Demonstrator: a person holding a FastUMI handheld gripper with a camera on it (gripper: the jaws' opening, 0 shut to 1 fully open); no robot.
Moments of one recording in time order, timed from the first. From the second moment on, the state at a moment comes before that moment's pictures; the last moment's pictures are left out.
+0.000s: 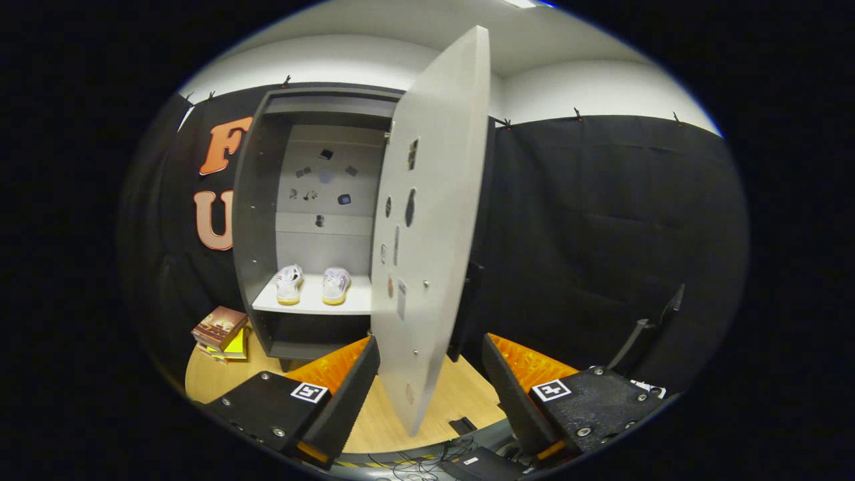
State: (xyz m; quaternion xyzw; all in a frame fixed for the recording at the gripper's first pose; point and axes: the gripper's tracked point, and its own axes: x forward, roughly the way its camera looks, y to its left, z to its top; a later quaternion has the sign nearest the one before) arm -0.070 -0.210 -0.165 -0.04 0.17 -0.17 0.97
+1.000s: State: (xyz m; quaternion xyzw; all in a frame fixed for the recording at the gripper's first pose) arm -0.052 -0.239 -0.199 0.03 0.16 -0.14 0.98
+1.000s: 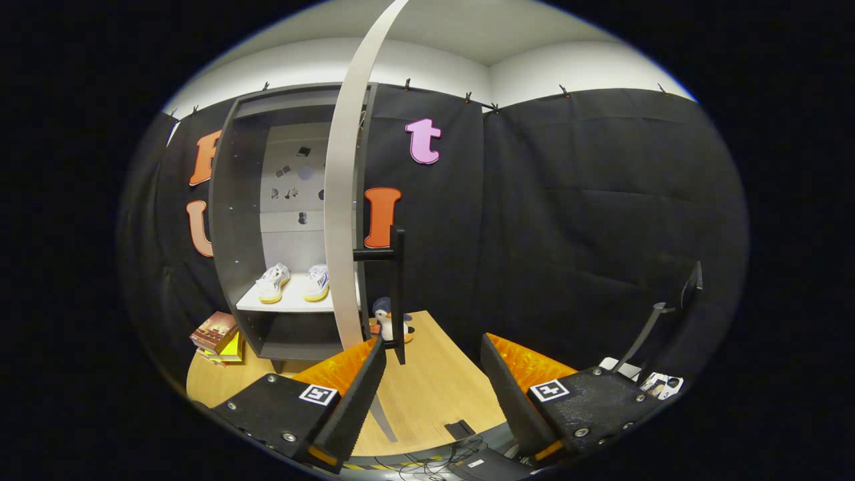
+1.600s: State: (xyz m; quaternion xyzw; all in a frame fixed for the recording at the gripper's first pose) arm -0.045 -0.132 -0.187 -0.02 0.15 -0.08 0.99
